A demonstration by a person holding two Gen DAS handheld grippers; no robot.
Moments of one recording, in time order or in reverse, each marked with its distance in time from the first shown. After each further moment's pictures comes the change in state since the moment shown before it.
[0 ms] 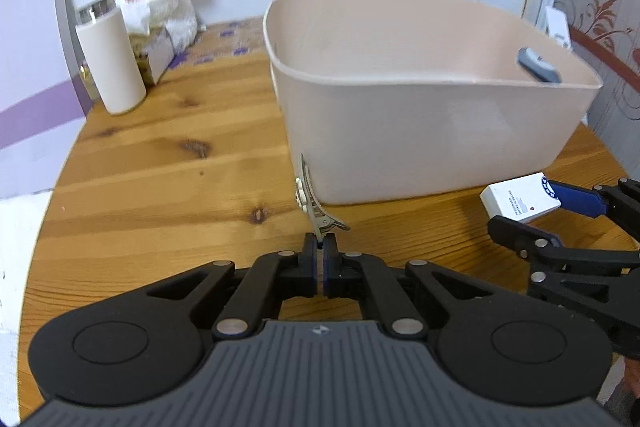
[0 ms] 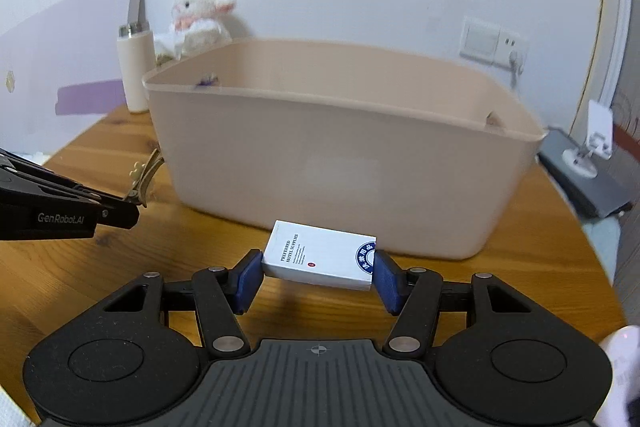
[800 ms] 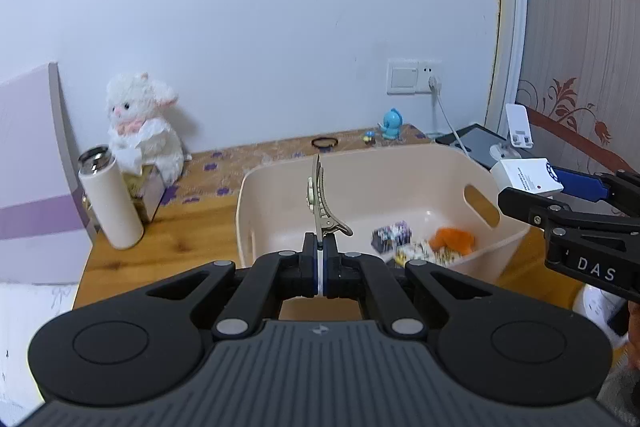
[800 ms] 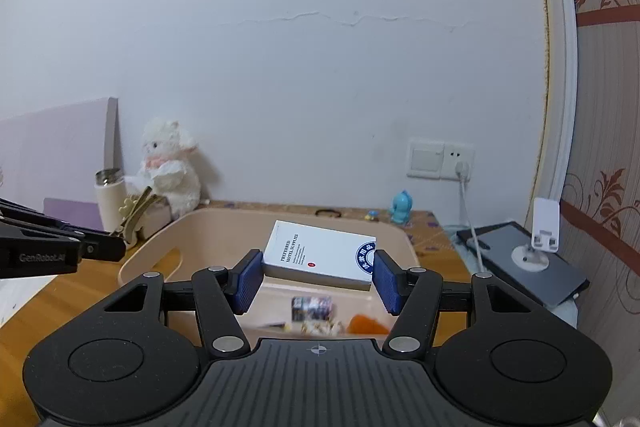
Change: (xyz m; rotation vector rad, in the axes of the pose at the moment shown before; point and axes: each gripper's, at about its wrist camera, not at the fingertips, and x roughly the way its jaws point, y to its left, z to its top) left arm -0.070 -0.032 0.078 0.038 -0.272 -0.031; right arm -0.054 -0.052 0.071 0.055 -0.291 -0.074
